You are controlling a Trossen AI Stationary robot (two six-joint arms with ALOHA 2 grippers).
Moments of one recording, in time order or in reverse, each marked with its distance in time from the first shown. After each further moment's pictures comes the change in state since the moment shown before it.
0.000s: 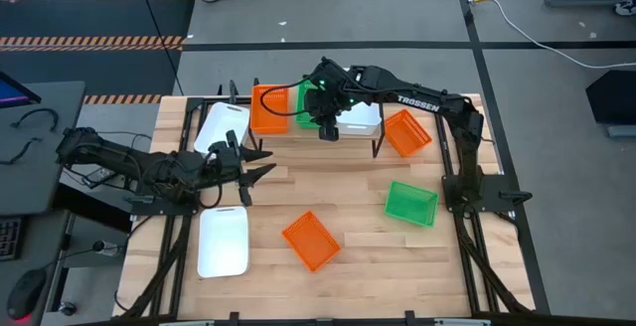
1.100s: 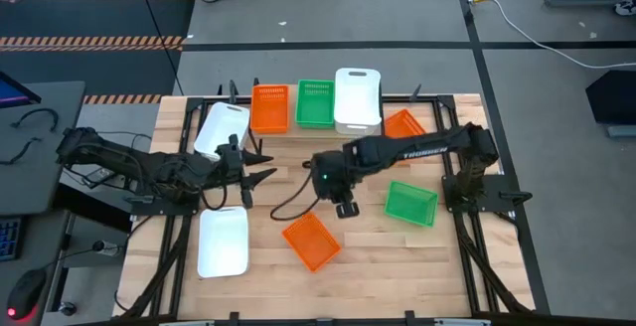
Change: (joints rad) left arm 0.002 0.012 0.000 -0.129 0.018 -0.075; right arm 0.441 -0.077 -0.266 -0.089 0.046 0.274
